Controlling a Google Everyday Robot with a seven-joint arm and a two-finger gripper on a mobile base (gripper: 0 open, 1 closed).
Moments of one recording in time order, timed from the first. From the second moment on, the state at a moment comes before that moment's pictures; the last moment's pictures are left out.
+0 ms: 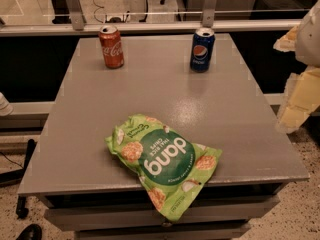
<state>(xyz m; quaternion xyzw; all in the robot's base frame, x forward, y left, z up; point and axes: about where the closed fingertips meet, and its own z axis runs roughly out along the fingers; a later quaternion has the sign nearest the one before) 0.438 -0.217 0.976 -0.60 0.78 -0.03 0.16</state>
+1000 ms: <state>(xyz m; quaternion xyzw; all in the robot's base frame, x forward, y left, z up) 0.494 -0.249 0.974 -0.57 0.79 -0.07 0.22</state>
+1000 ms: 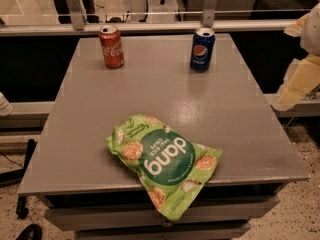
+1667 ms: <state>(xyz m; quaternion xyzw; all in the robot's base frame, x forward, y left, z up) 0.591 -0.266 0.953 -0.50 0.81 -0.03 0.32</state>
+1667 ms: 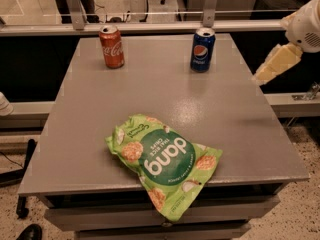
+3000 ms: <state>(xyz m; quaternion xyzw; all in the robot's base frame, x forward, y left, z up) 0.701 -0.199 0.883 -0.41 0.77 0.20 0.46</state>
